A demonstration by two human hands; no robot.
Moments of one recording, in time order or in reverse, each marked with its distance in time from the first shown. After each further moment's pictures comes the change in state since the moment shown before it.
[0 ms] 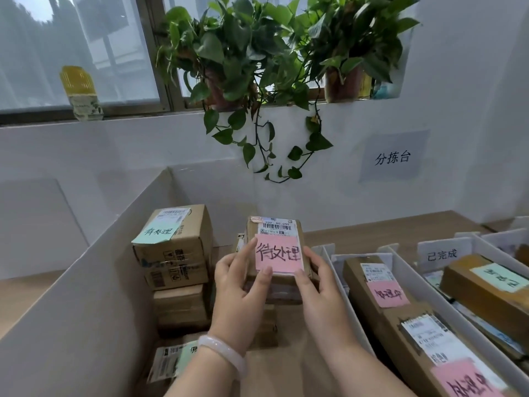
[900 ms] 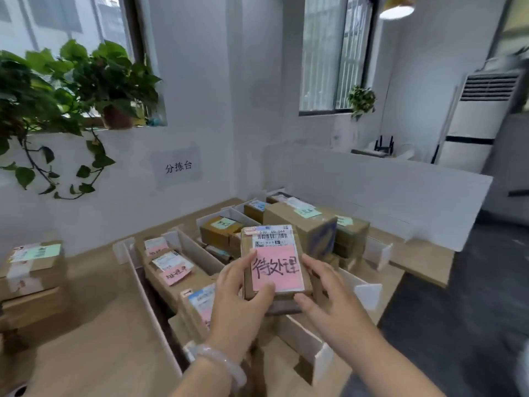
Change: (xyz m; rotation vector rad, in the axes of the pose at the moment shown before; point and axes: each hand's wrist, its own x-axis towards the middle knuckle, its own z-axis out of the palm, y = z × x) left_hand -0.413 0.237 0.217 -0.299 -0.566 0.075; right_hand -0.449 -0.125 -0.404 -0.726 0.404 -0.080
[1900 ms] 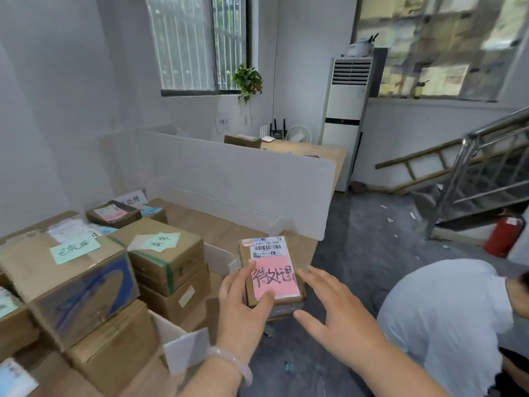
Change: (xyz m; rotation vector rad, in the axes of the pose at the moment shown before) left_hand 0.082 -0.027 0.523 0.006 -0.312 0.015; right_hand 0.050 0.343 -0.353 -0.554 0.056 0.232
